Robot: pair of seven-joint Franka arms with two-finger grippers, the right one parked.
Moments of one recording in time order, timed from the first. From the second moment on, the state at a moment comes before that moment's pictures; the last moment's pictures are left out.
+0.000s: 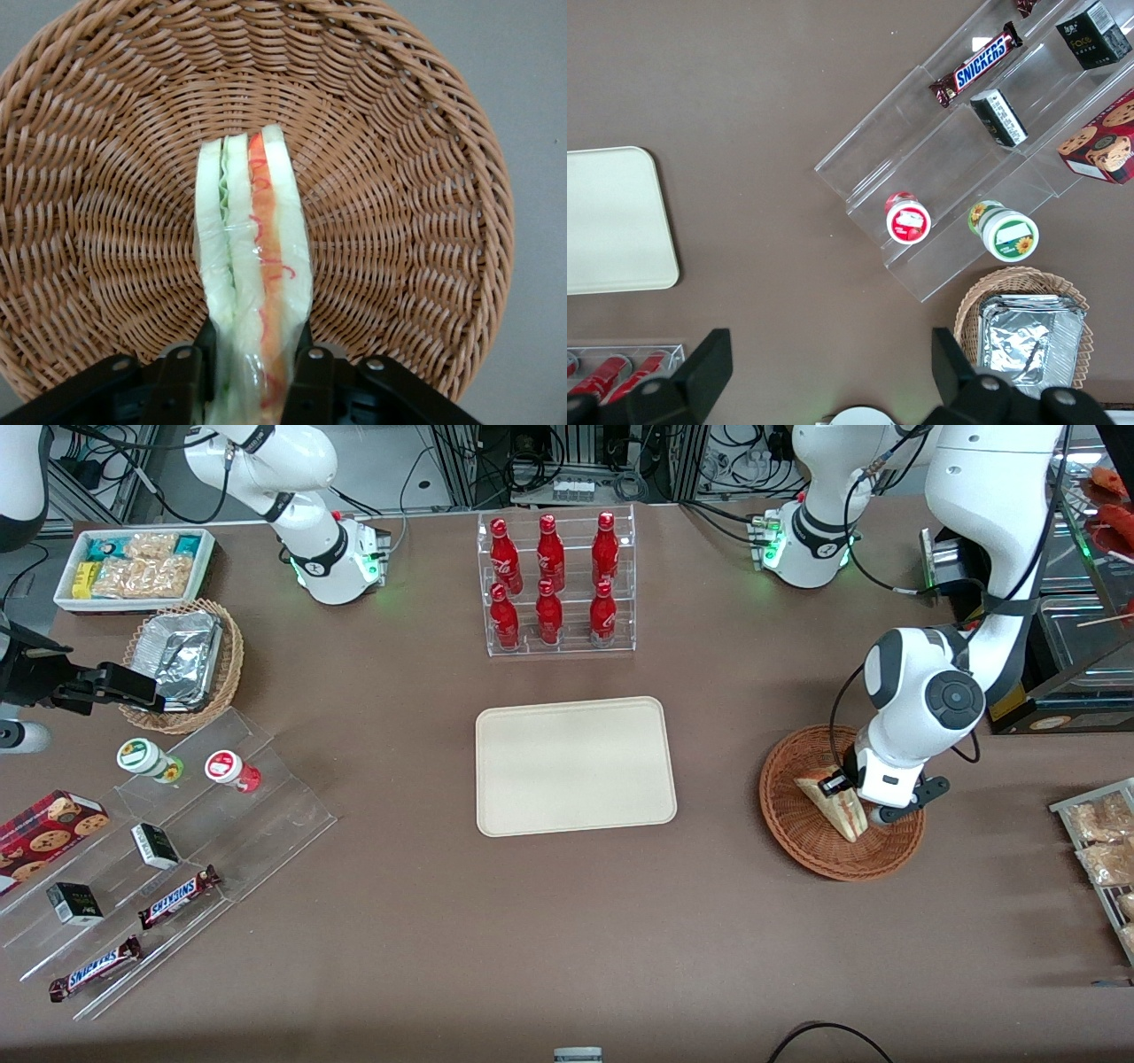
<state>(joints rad) -0.09 0.28 -0.02 -2.20 -0.01 2.48 -0.57</state>
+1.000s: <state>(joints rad) -0.27 0.12 -0.21 -1.83 0.05 1.89 -0.68</state>
